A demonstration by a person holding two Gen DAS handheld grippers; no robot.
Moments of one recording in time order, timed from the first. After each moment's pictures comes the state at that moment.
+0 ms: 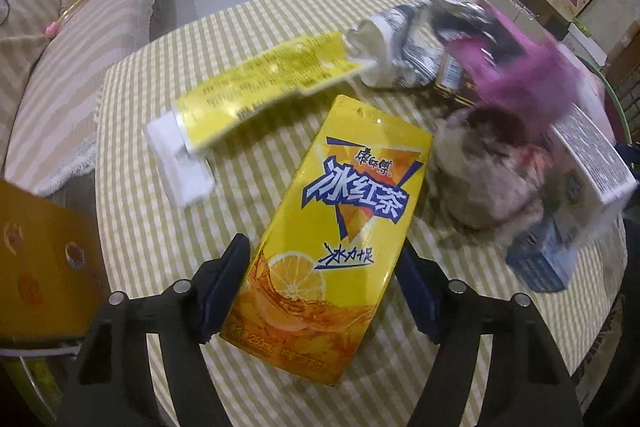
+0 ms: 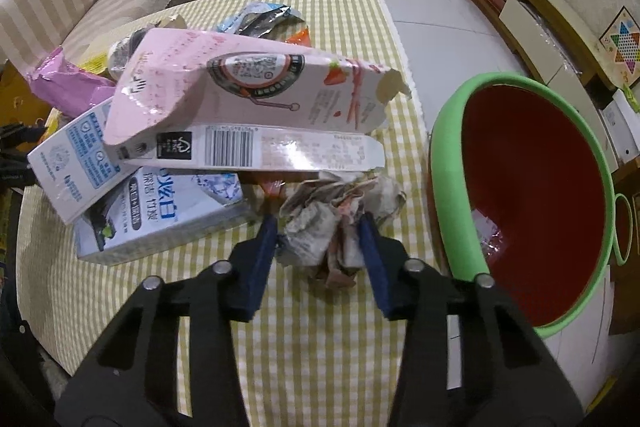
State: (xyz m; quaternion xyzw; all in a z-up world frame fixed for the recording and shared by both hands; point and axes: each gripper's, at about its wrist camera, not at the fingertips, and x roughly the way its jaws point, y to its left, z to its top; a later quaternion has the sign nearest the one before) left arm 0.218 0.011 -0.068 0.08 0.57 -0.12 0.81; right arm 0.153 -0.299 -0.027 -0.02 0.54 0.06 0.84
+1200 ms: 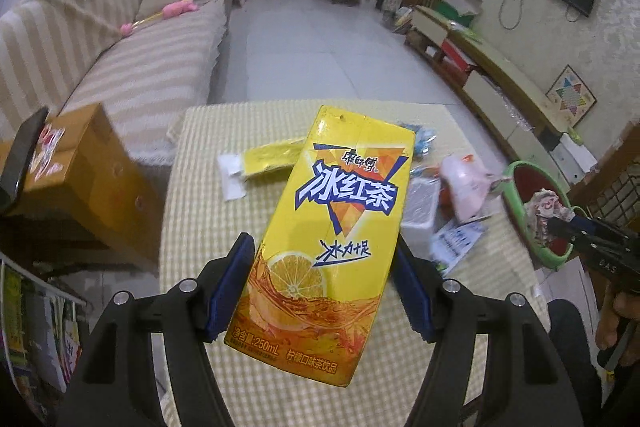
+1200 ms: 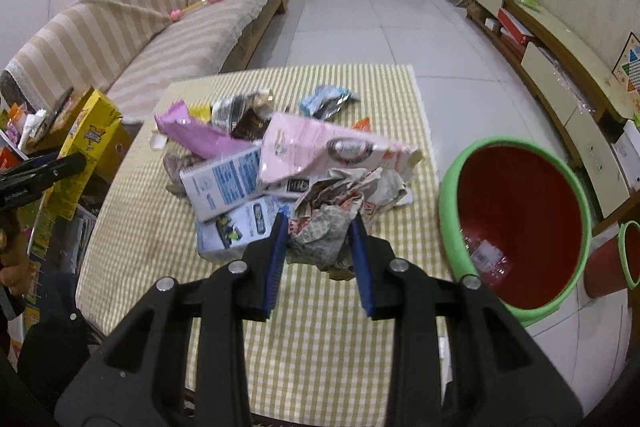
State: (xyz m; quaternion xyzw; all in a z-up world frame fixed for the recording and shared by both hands) left arm 0.109 0.002 0.069 -0.04 0.45 -0.06 0.89; right arm 0.104 -0.287 0.078 0.01 0.45 0.13 0.88
